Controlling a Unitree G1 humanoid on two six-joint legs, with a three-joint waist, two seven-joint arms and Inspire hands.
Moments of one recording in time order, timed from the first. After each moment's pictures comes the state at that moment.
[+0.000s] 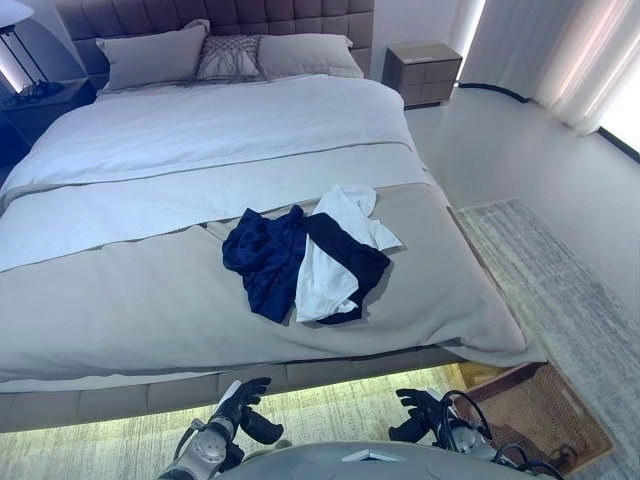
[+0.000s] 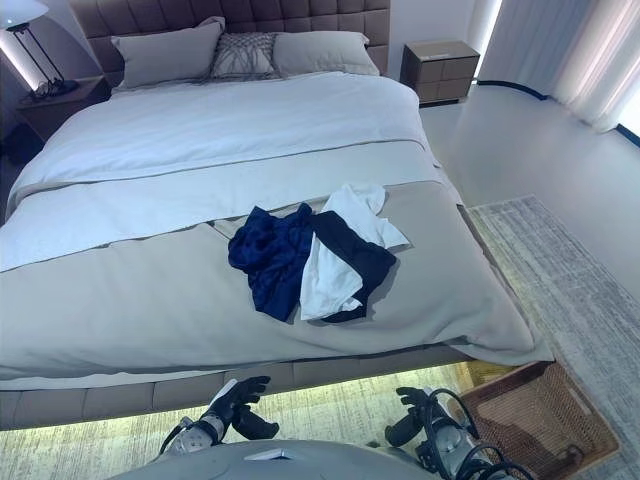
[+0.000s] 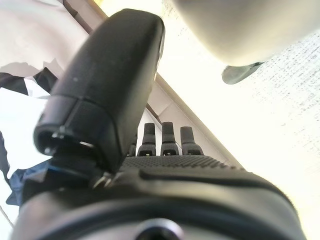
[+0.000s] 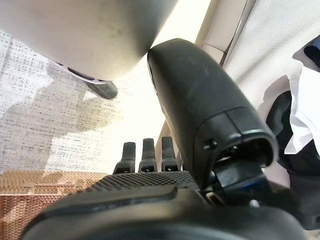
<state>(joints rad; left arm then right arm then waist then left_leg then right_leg) 0.00 0.24 -0.37 1.18 0.12 -0.26 0.04 -0.04 -0.24 0.29 1.22 -0.17 -0.12 -0.02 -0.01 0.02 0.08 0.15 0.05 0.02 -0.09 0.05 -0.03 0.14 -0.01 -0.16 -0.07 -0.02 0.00</state>
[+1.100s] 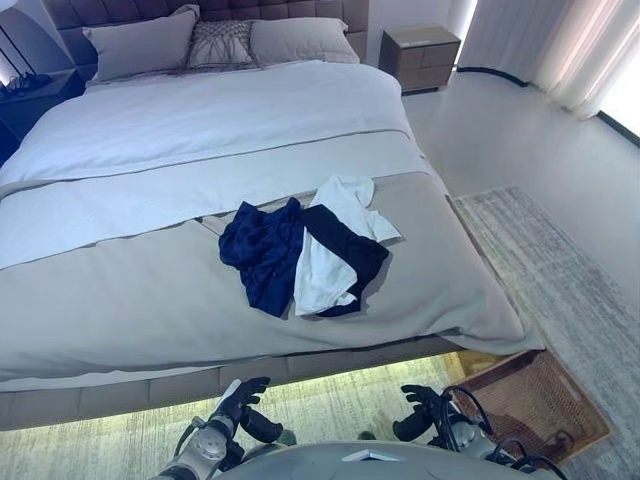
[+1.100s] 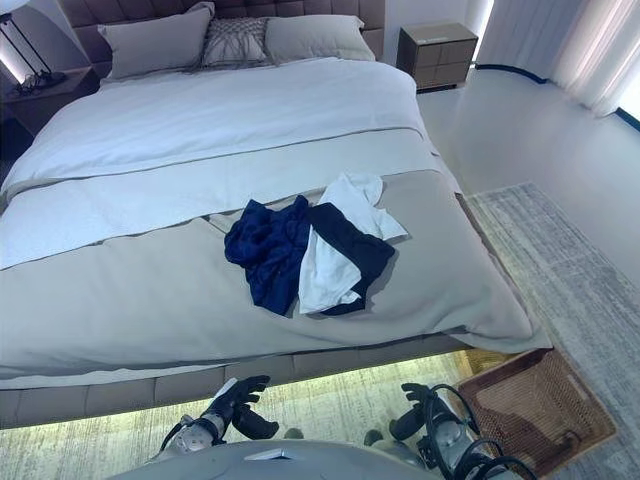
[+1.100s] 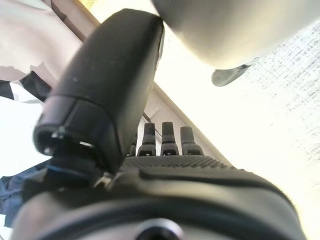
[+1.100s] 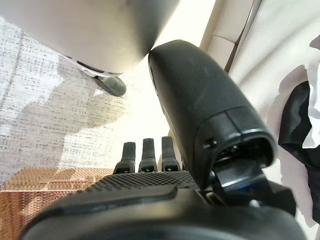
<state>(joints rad) -0.01 0.23 -0.38 1.18 0.12 -0.25 0.06 -0.06 -0.24 0.30 1.22 -0.17 -0.09 -0.07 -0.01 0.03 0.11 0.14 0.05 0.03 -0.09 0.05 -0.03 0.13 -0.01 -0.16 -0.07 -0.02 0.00</state>
